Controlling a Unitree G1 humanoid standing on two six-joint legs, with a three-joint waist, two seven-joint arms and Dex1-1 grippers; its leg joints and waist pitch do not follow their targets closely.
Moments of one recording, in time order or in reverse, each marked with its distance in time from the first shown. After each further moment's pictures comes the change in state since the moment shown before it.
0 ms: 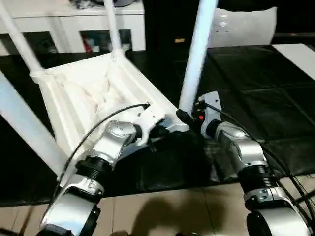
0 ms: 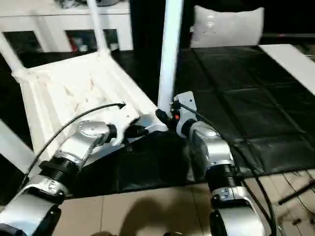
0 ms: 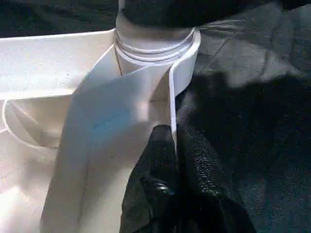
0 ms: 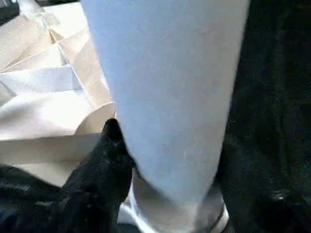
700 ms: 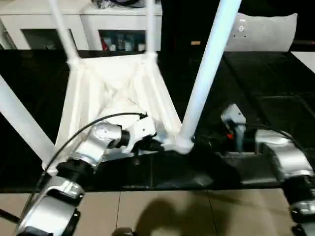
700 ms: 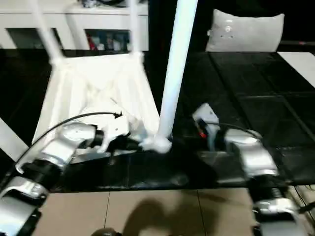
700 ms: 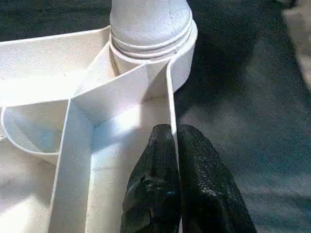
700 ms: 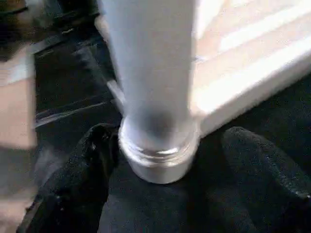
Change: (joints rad) left arm 0.034 0.222 -0.097 0.001 -0.035 -0.303 -0.446; right arm 0.123 -0.370 0.134 -0.092 0.067 -0.159 0.758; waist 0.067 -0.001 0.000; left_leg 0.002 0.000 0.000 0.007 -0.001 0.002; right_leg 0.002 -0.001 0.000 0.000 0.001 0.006
